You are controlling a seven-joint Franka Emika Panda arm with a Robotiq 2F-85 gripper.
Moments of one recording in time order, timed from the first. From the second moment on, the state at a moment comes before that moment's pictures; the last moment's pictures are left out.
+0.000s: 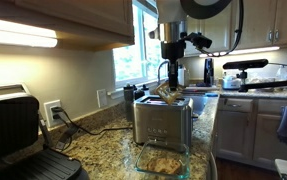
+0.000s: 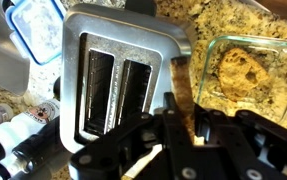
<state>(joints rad) -0.02 -0.31 -0.01 -2.30 -0.34 2.12 -0.20</state>
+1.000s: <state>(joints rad) -0.05 -0.21 -0.03 -2.20 -0.36 2.12 -0.17</state>
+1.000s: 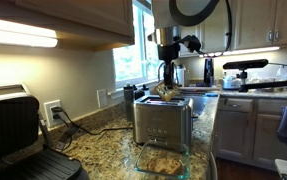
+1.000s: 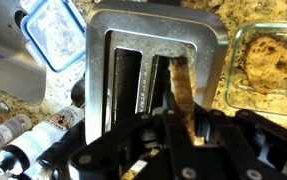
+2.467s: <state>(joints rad) -0.06 -0.09 -0.07 -2.11 -0.37 2.12 -0.17</state>
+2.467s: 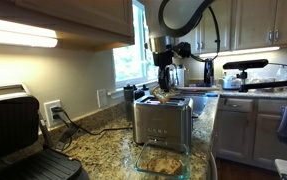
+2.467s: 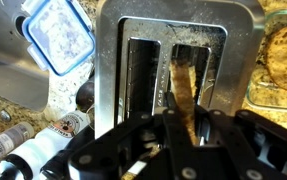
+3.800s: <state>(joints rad) -0.06 -0.02 -0.08 -2.05 -0.37 2.12 -0.14</state>
